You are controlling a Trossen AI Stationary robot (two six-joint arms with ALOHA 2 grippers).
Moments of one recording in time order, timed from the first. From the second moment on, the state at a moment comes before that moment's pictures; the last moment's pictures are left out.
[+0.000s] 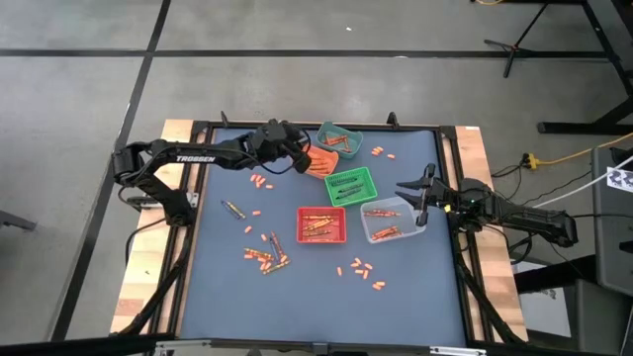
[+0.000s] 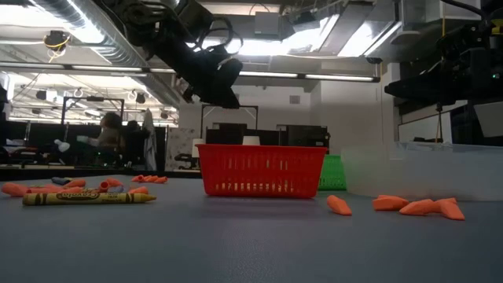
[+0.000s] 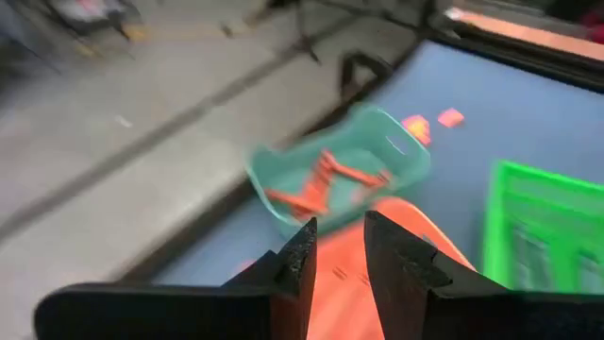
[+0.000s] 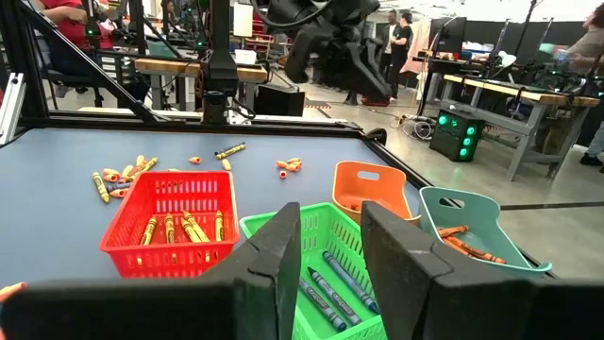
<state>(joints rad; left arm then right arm) 0.40 1.52 0.91 0.13 -0.29 -0.14 -0.19 0.05 0.01 0.02 0.01 -0.12</state>
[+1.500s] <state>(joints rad) -0.30 1.52 0.91 -0.45 -0.09 -1.69 -0.19 0.05 0.01 0.02 0.01 -0.12</state>
